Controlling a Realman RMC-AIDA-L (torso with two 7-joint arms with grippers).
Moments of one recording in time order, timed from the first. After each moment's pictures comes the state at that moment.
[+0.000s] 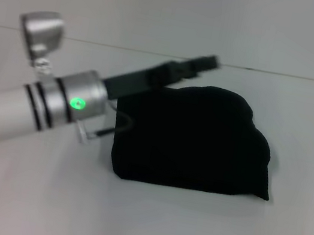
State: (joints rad) left arm -0.80 -2.16 0.46 0.23 1.74 1.30 -1.76; right arm 0.62 1.83 -0.46 -0.64 -2.07 -1.44 1.95
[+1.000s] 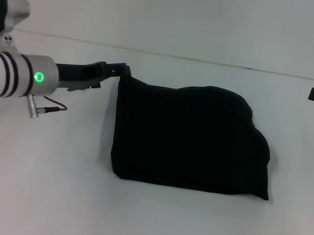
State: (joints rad) left arm -0.83 -2.07 0.58 0.37 2.12 0.81 -2.24; right arm 0.67 1.90 -0.49 -0.64 -2.17 -1.34 2.04
